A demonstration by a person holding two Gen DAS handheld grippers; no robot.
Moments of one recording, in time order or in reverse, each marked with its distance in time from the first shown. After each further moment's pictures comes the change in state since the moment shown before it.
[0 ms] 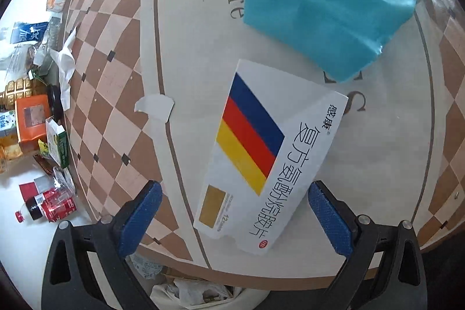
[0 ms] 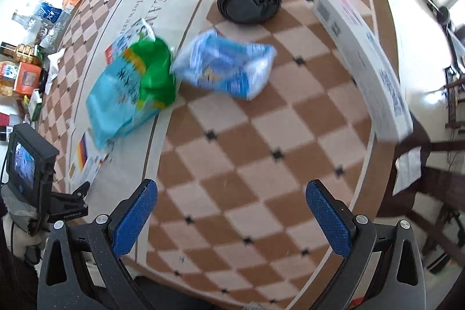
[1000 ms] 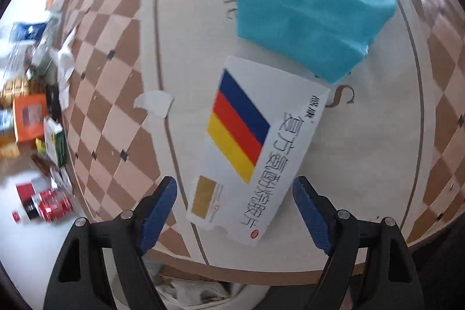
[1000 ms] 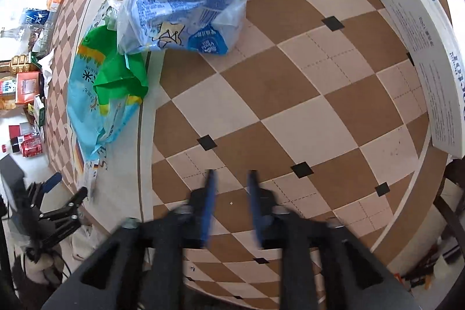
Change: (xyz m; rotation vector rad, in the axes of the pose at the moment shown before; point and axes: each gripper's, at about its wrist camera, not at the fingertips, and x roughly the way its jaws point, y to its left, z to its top) left arm 0.001 -0.005 -0.016 0.051 -0.005 -0.046; right arm 0.068 -0.024 0.033 0.086 0.187 0.179
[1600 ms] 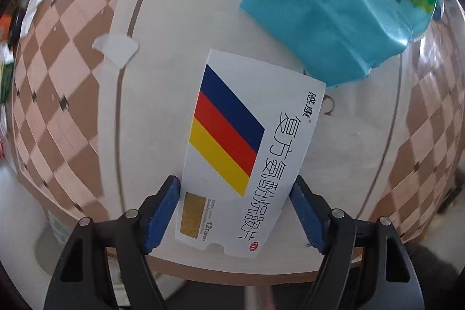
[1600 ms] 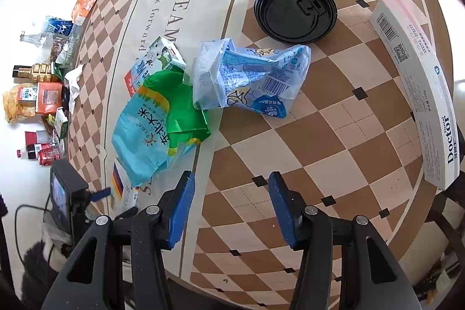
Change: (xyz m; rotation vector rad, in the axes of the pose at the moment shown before) left arm 0.005 0.053 -0.030 -0.403 0.043 -0.381; right arm -0.052 0.045 0.016 -0.019 -0.106 0.054
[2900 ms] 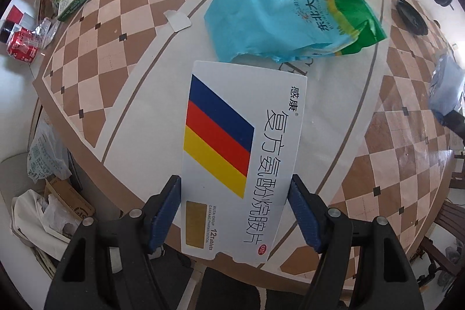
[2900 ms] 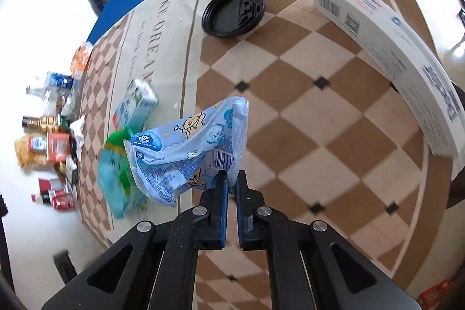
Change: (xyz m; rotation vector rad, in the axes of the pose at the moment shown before) left arm -0.070 -0.083 -0.094 -0.276 -0.271 0.042; right arm 0.005 -0.047 -0.049 0.126 -0.202 0.083
